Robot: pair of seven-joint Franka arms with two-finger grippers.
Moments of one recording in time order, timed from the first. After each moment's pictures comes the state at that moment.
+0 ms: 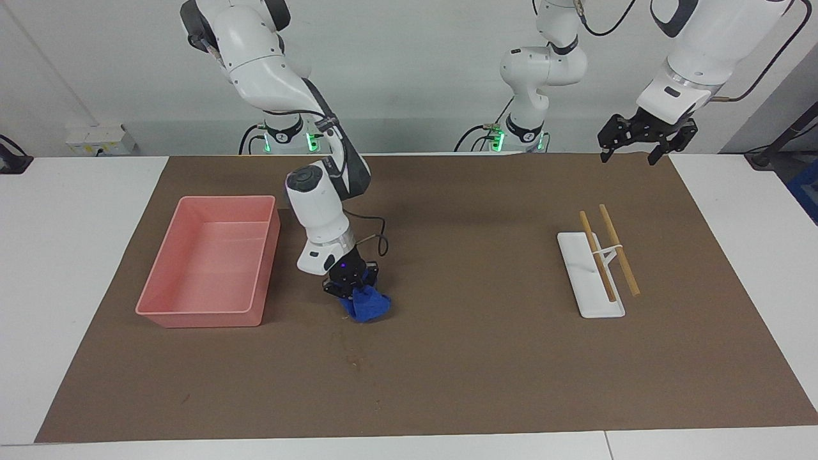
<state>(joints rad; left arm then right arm) -0.07 -0.04 0.00 -1.58 0.00 1.47 0.08 0.07 0.47 0.31 -1.93 -0.05 2.74 0.08</state>
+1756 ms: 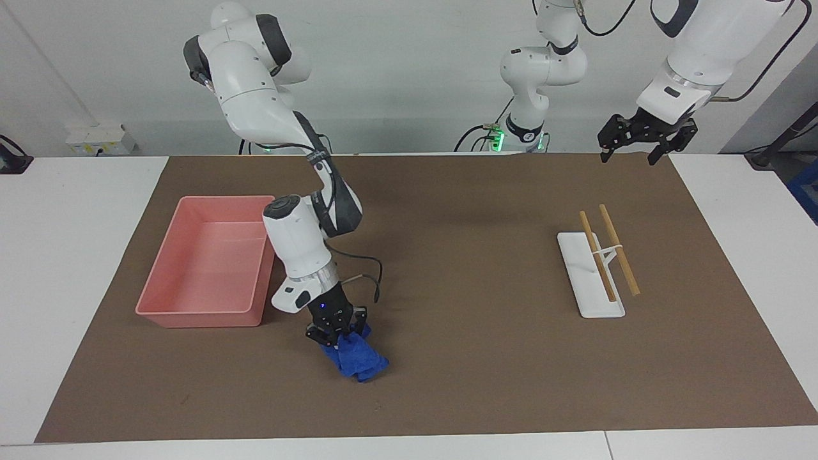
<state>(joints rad) -0.07 -0.04 0.00 -1.58 0.00 1.47 0.08 0.07 0.66 0.28 -1.62 -0.05 2.84 0.13</state>
